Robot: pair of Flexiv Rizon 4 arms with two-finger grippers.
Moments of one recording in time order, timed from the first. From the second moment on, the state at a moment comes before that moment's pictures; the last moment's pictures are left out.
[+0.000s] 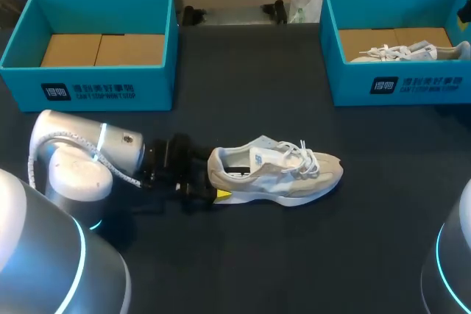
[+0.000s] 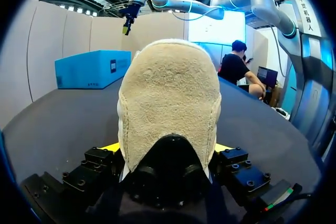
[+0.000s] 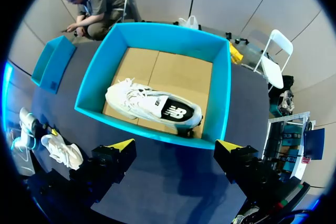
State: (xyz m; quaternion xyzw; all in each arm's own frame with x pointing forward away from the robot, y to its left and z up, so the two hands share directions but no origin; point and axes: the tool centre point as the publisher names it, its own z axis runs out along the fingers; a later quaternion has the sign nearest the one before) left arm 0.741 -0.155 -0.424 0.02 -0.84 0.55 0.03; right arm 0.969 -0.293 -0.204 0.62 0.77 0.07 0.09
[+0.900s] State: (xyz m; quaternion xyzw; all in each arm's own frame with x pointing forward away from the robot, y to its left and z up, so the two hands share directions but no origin) left arm 0.741 -0.155 -0.424 0.02 -0.84 0.55 0.03; right arm 0.979 -0.201 -0.216 0.66 0.74 0.06 0.07
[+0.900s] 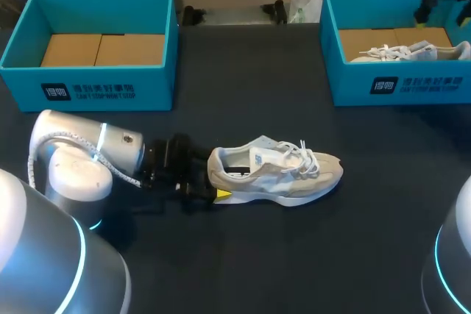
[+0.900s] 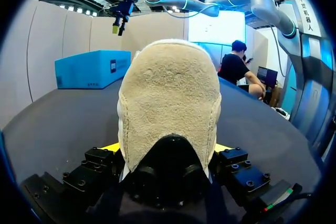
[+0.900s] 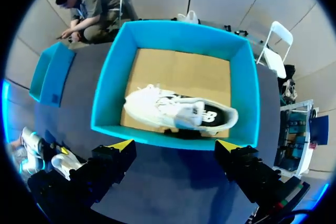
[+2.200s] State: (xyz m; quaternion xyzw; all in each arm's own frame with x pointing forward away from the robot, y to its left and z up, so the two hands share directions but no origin) left arm 0.741 -0.154 -0.424 0.02 -0.84 0.55 0.03; right arm 0.816 0.052 -0.229 0.63 0.77 0.03 0.07
